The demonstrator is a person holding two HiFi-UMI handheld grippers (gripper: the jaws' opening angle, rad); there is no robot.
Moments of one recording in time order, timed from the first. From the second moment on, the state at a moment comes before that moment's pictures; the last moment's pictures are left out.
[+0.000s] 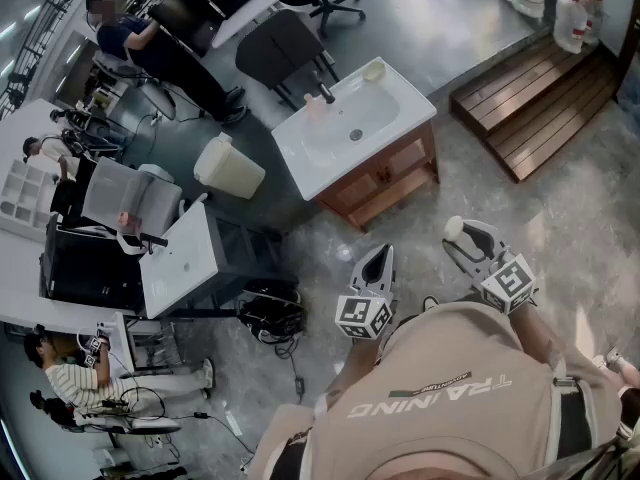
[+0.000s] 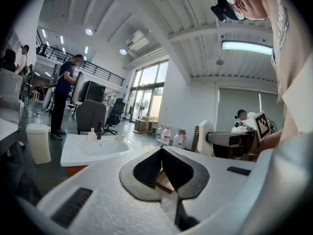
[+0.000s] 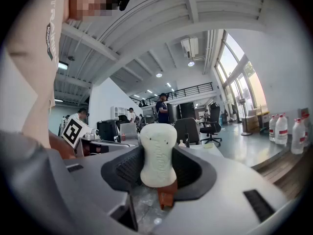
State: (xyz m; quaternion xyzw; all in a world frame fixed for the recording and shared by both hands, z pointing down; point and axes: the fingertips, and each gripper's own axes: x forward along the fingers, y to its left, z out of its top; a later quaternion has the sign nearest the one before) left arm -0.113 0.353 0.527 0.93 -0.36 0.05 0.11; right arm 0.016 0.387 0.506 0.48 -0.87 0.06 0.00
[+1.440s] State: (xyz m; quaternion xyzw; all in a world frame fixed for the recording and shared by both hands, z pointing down) left arm -0.051 0.241 0.533 0.92 -0.35 0.08 0.15; right arm 0.086 0.280 0.524 0.50 -0.86 0.11 -0.02
